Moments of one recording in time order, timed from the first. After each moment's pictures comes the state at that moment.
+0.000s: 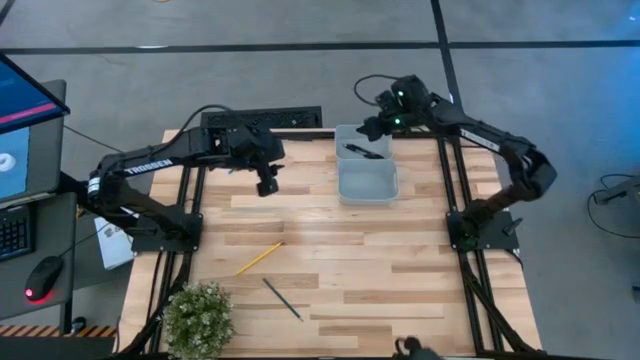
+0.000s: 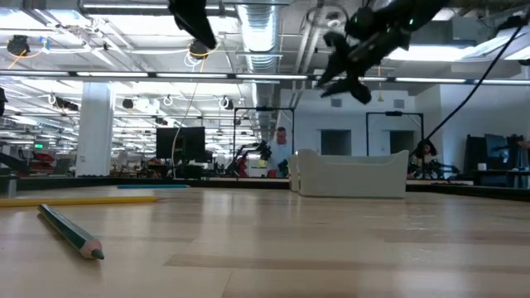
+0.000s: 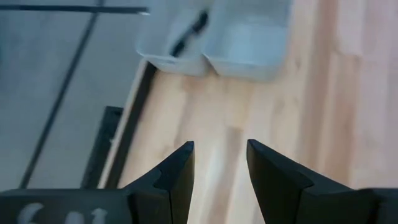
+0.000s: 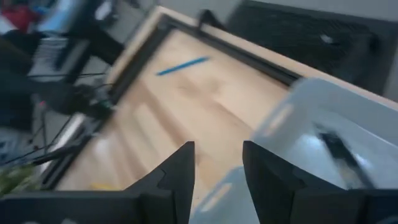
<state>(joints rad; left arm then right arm) 0.23 1.36 1.48 -0.99 -0.22 0.12 -0.76 1.46 1.22 -0.44 -0.47 0.35</state>
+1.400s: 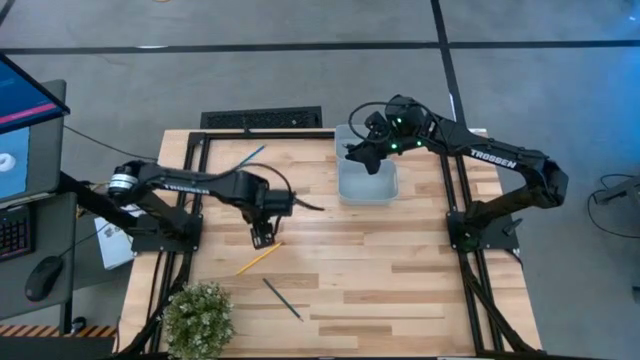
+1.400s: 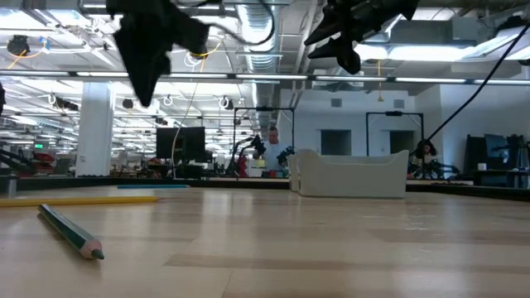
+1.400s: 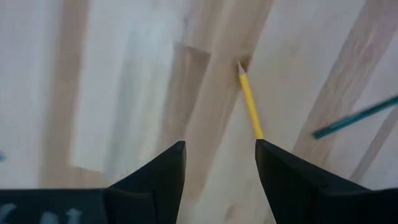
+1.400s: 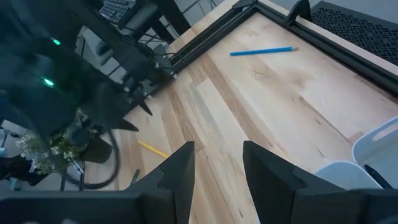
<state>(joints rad) -0.03 1.55 1.29 -1.23 -0.01 -0.35 -0.46 1.35 1.22 -0.44 -0.41 0.33</state>
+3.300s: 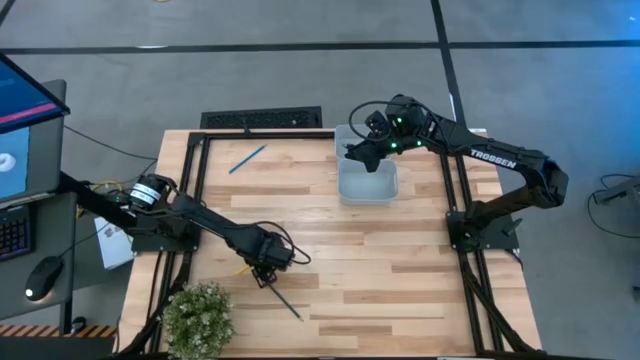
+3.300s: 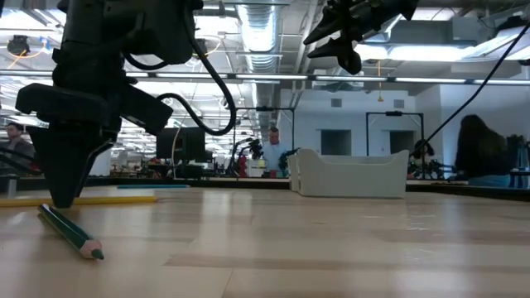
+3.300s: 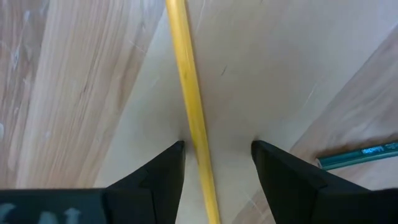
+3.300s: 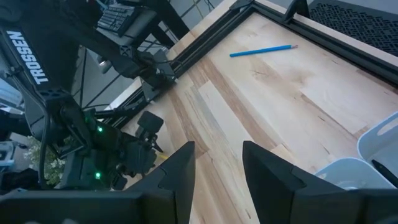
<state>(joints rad) -0.32 1.75 0.98 -0.80 0.03 -0.82 -0.47 1.35 1.22 -0.43 -0.41 0.39</state>
